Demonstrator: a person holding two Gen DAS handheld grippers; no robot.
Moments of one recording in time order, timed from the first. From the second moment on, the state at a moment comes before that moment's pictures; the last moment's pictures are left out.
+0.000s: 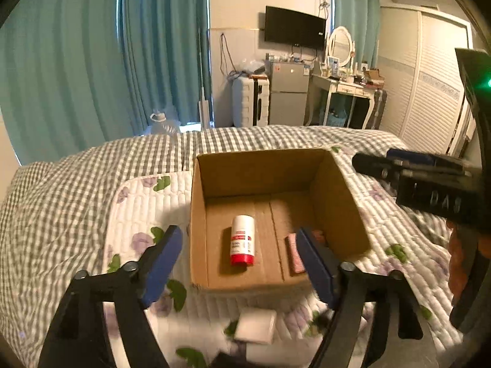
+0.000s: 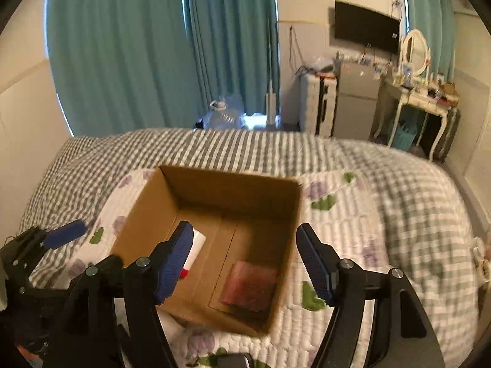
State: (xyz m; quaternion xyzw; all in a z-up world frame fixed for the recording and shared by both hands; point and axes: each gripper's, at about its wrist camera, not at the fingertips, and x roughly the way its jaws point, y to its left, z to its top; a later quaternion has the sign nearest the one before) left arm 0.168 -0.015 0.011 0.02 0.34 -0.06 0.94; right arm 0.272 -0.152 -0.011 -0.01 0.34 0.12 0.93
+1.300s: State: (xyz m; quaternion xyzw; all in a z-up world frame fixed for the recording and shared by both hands) left arm 0.079 -0.011 -0.108 -0.07 0.48 0.06 0.87; right arm 0.203 -0.128 -0.186 -0.11 0.55 0.14 0.82
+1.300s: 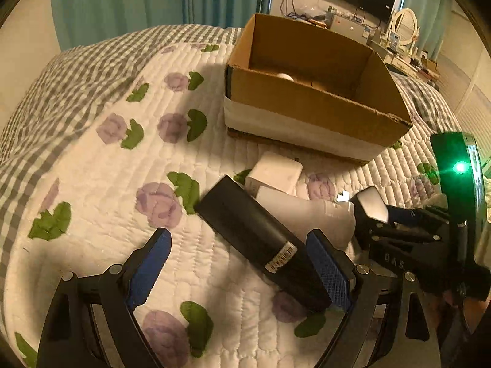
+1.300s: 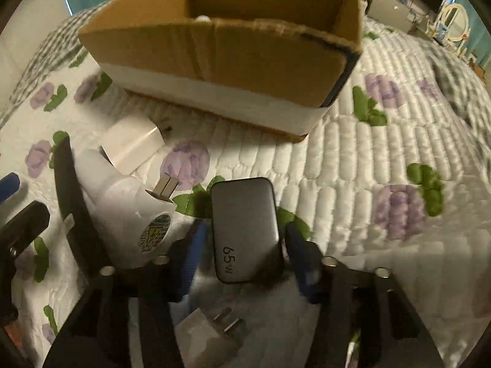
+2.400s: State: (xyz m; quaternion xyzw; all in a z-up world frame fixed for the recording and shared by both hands) left arm 0.080 -0.021 -0.126 -0.10 0.51 -0.03 0.85; right arm 0.167 -0.154 -0.125 -0.07 0.47 0.15 0.87
